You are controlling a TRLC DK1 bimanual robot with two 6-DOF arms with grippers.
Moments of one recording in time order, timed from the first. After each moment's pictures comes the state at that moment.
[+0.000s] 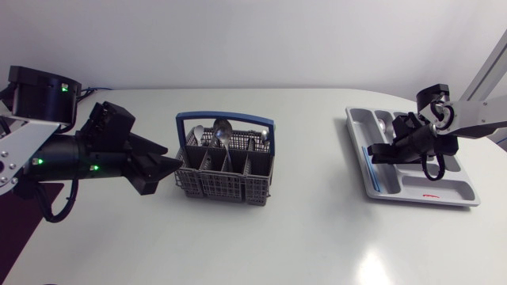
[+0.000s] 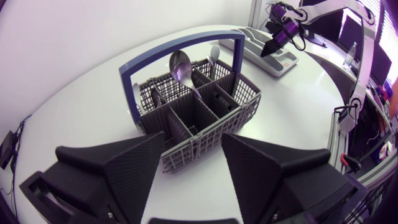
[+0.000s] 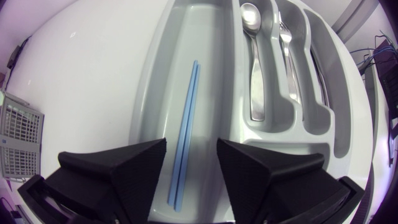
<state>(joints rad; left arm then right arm) -0.24 1.14 0.74 -0.35 0.40 0.34 -0.20 1.89 1.12 -0.34 -0.12 -0.15</state>
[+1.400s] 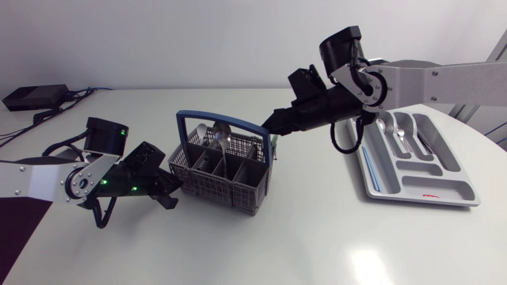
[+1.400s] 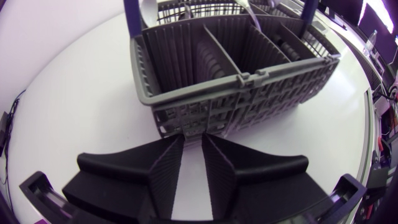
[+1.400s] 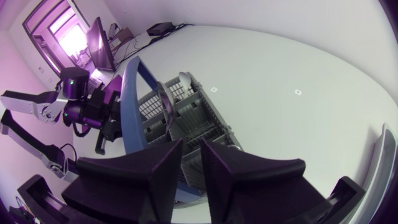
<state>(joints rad) -0.18 1.56 0.63 0.03 0.31 0.41 0.41 1.73 1.23 -0.29 -0.56 0.00</state>
